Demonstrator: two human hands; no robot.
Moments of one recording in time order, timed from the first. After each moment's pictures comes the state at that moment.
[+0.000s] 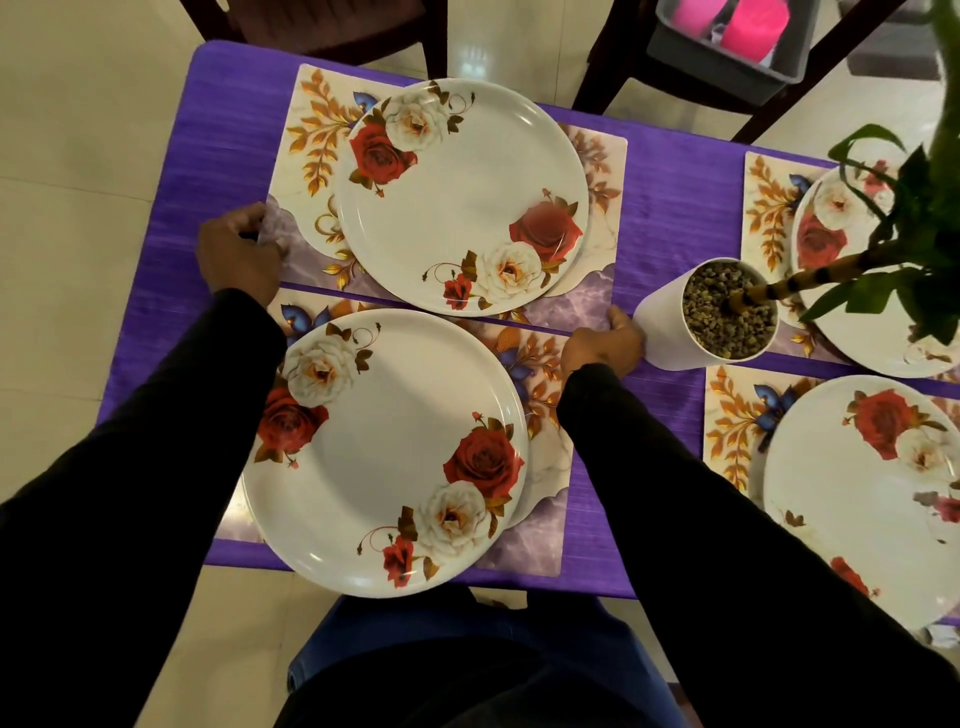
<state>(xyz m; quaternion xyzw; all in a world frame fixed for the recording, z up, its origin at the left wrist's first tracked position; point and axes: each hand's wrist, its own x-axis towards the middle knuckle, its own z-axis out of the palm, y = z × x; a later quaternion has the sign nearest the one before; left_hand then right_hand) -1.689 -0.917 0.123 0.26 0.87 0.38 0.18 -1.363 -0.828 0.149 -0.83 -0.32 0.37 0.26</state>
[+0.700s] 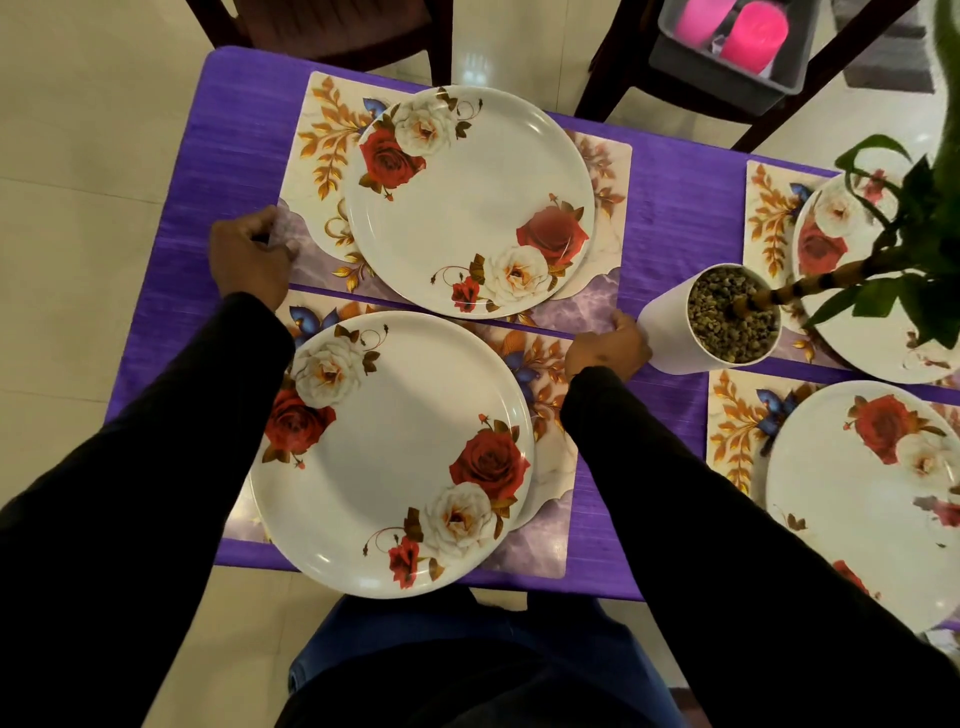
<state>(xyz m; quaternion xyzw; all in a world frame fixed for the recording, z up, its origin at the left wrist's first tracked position) -1.685 -0.916 0.131 0.26 0.88 0.35 0.18 -1.360 -0.826 0.152 -0.84 -0.40 0.32 0.17</state>
